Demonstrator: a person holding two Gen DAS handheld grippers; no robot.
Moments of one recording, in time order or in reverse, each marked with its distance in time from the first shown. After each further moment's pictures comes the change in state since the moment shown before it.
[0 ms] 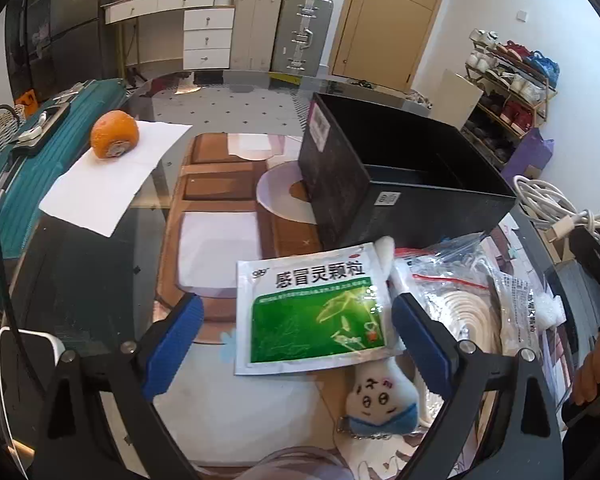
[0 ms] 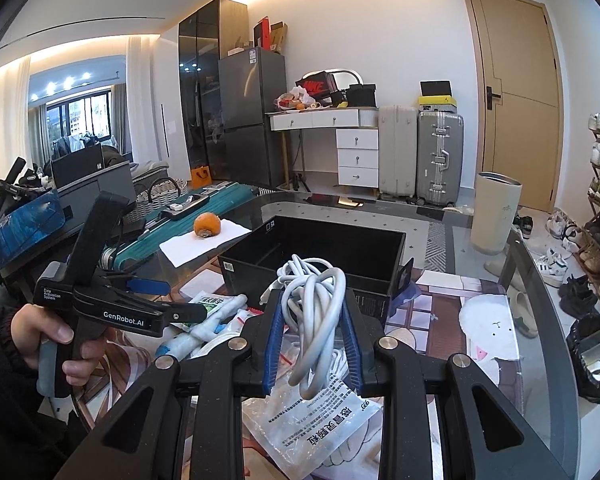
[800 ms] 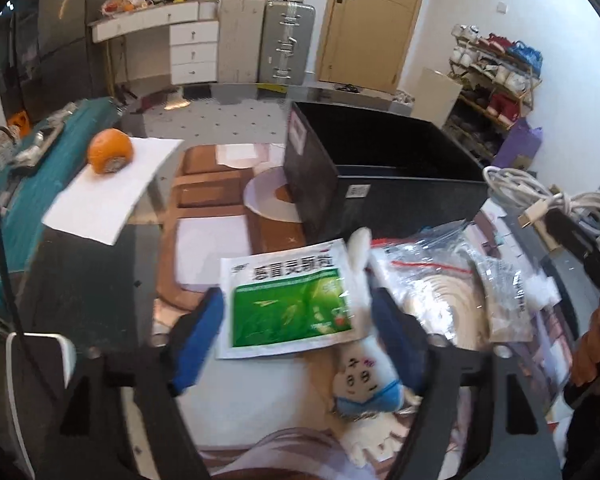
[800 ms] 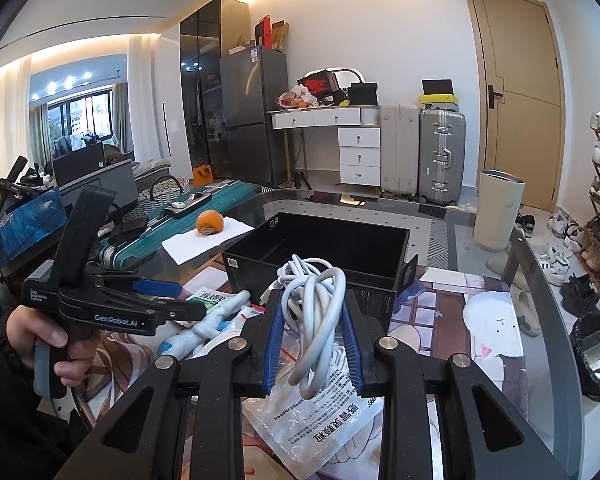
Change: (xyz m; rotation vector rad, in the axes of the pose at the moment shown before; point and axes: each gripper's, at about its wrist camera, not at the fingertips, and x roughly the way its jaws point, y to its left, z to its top) left arm -0.020 -0.010 -0.009 0.070 -0.042 0.025; right arm 0.001 0.000 -0.002 0.001 0.005 0.007
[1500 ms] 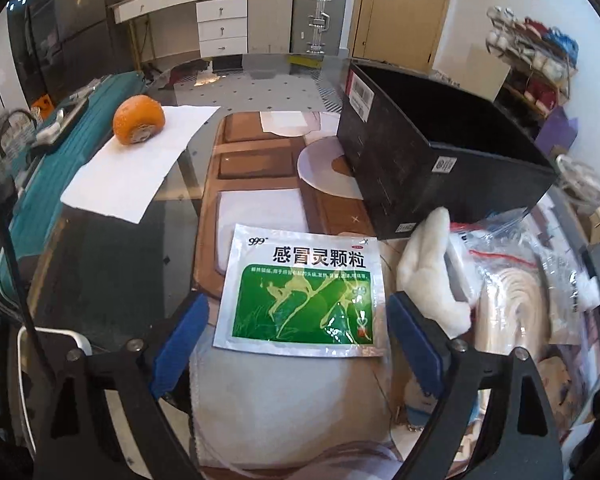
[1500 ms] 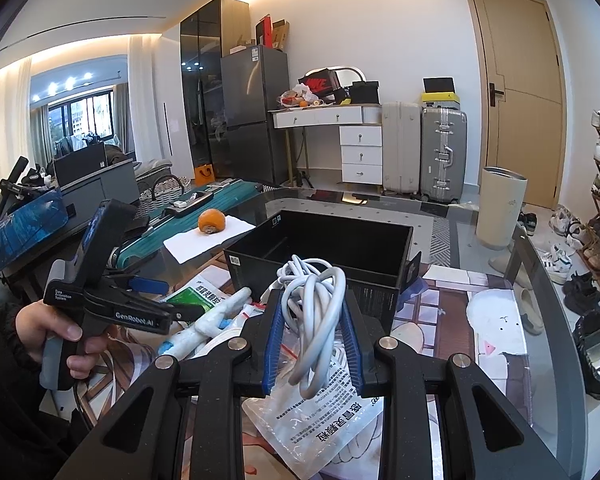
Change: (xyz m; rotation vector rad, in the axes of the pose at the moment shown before) left arm 0.033 0.018 -0.002 -0.020 0.113 0.111; right arm 0.002 0.002 -0.003 -0.002 0.004 0.008
